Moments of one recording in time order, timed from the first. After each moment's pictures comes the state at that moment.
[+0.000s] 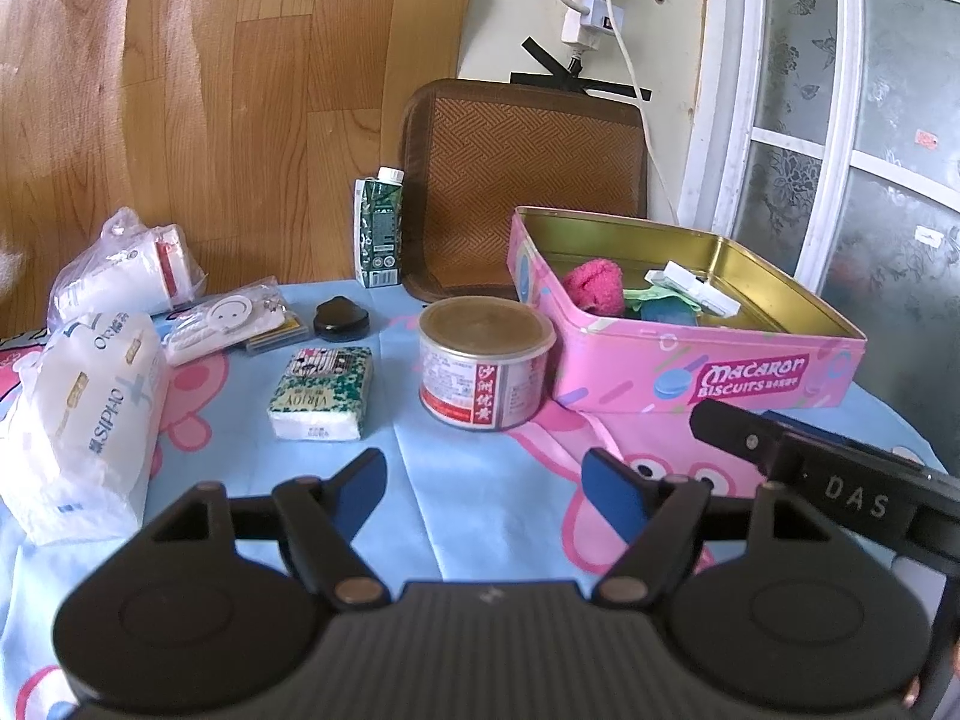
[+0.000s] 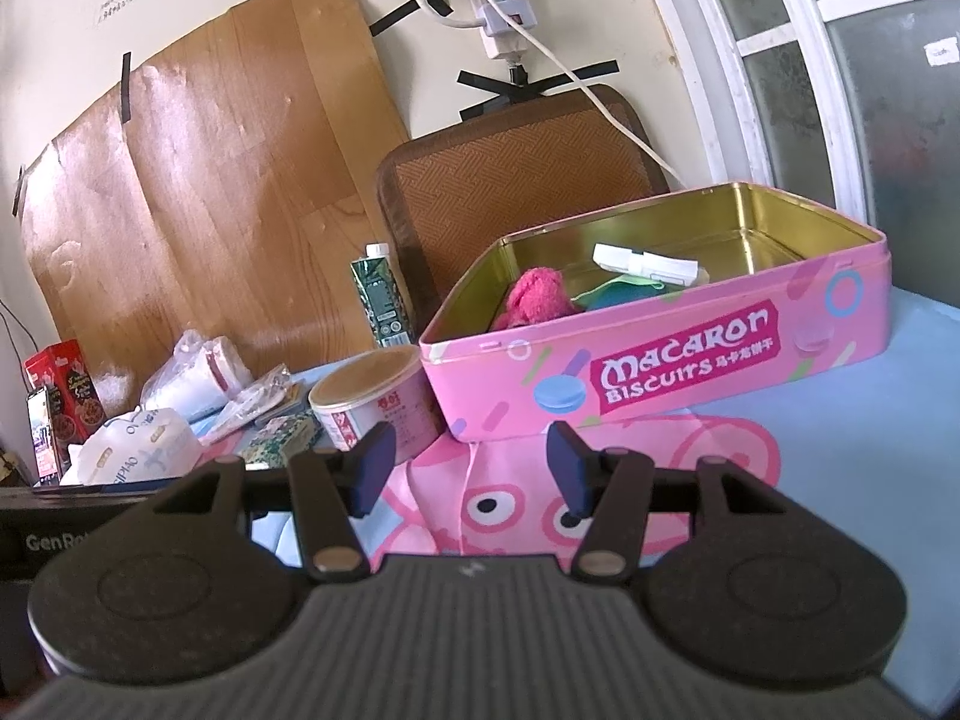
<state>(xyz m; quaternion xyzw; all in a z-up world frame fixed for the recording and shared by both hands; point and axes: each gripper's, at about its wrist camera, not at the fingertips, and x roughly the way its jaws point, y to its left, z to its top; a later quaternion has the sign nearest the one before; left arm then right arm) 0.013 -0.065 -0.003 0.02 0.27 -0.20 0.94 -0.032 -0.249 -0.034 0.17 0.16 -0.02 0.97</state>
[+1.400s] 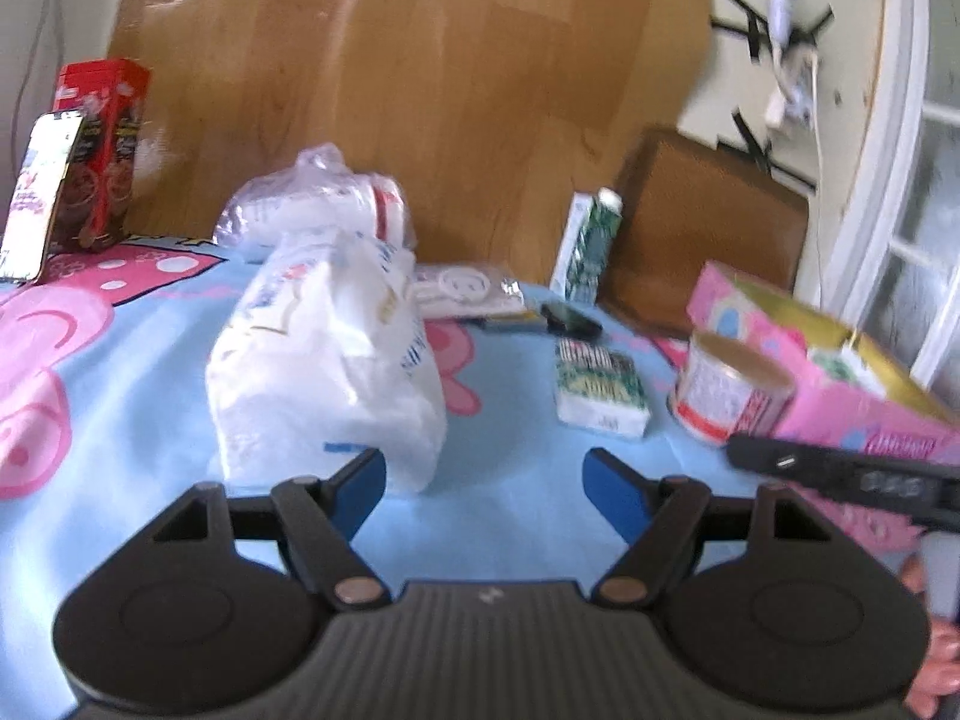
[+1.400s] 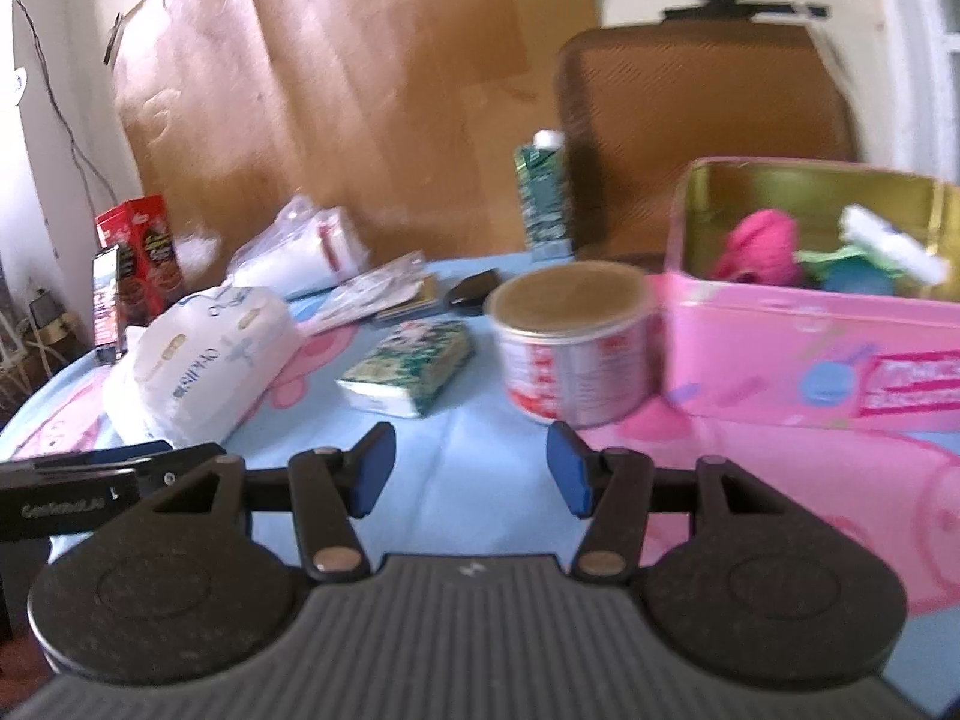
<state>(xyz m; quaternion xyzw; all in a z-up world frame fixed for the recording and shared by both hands) 0.039 0.083 -0.040 -0.09 0.25 -0.12 0.96 0.049 -0.177 -0.034 0.09 0.25 0.11 0.96</state>
